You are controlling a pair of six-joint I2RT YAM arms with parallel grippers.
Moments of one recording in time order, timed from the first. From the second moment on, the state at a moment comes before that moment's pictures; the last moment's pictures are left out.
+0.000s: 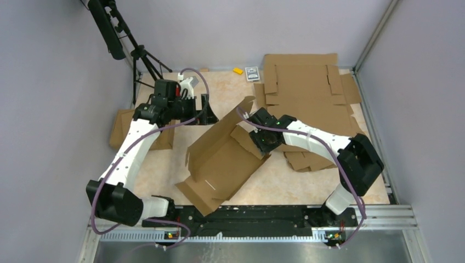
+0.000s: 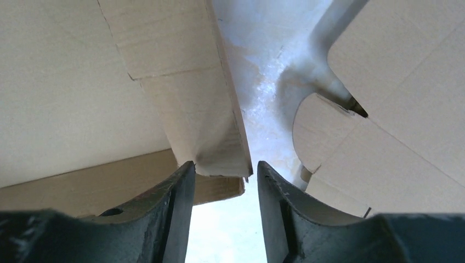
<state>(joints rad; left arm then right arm) -0.22 1.30 1.28 -0.74 0.54 -0.26 0.78 1.63 1.18 -0.72 0.14 0.18</state>
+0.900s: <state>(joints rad) -0.24 1.35 1.26 -0.76 0.55 -0.29 0.78 1.69 1.15 -0.48 0.17 0.05</state>
